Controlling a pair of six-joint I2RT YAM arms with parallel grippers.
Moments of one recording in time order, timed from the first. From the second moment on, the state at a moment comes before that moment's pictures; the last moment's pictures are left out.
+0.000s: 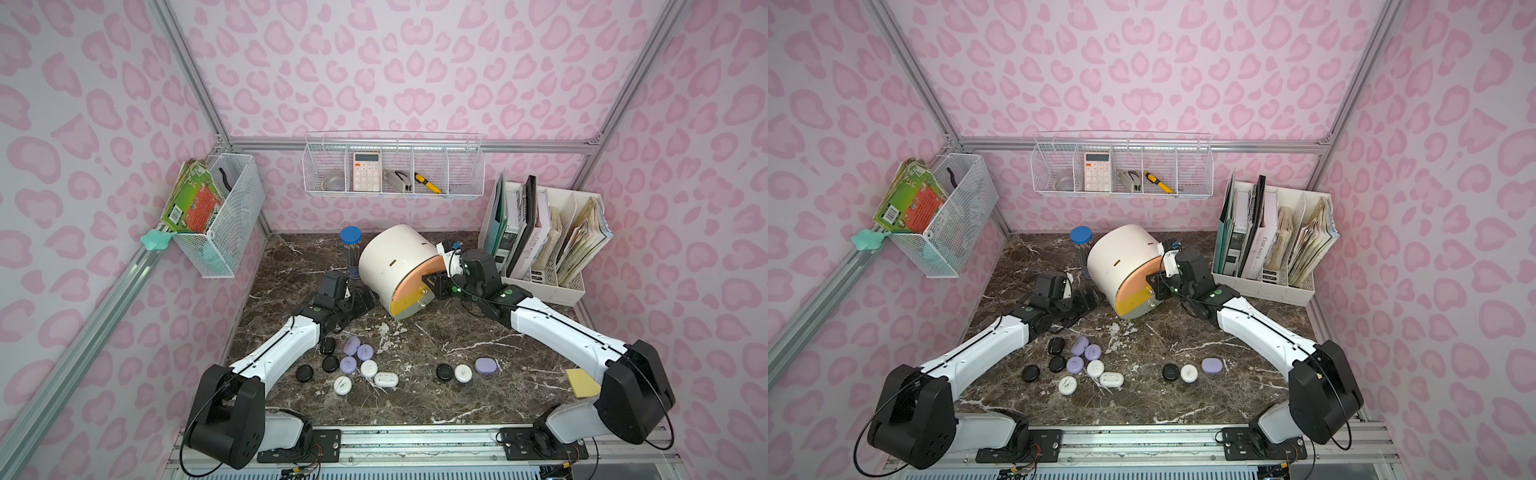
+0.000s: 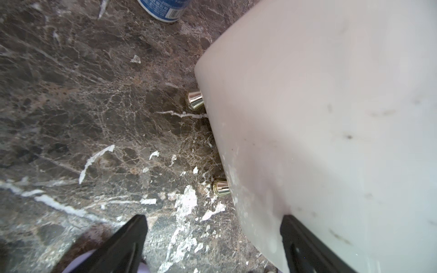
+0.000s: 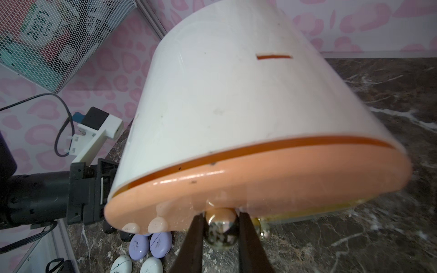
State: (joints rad) left arm -0.31 1.35 0.83 -0.27 0.21 -0.81; right arm 0.63 1.44 1.06 -0.10 -0.21 0.37
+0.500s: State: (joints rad) left arm -0.31 1.29 0.83 -0.32 0.20 -0.80; right arm 0.63 1.18 0.84 -0.13 -0.21 0.37
